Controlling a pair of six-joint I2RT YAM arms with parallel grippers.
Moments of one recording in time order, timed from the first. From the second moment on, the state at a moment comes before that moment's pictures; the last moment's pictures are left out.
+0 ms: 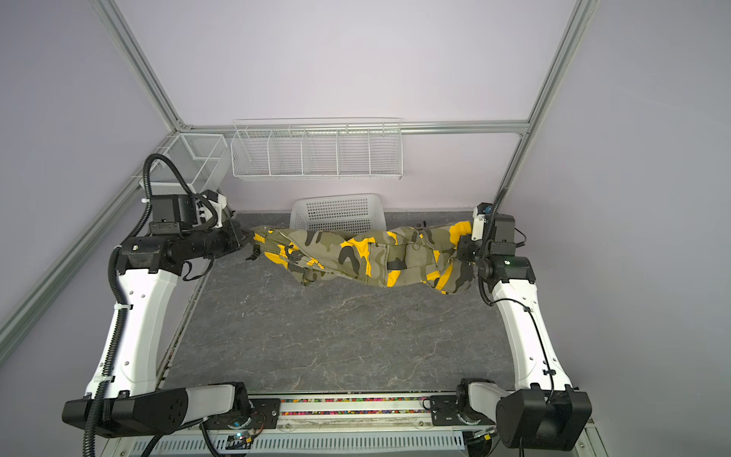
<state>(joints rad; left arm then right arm) -0.02 1.30 1.60 -1.03 0.38 -0.33 -0.03 1.23 1.23 -0.68 -0.04 0.05</state>
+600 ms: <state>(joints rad) -0.02 1.11 1.00 -0.96 0.20 -0.46 0.15 1.37 1.01 -0.76 -0.09 -0.16</state>
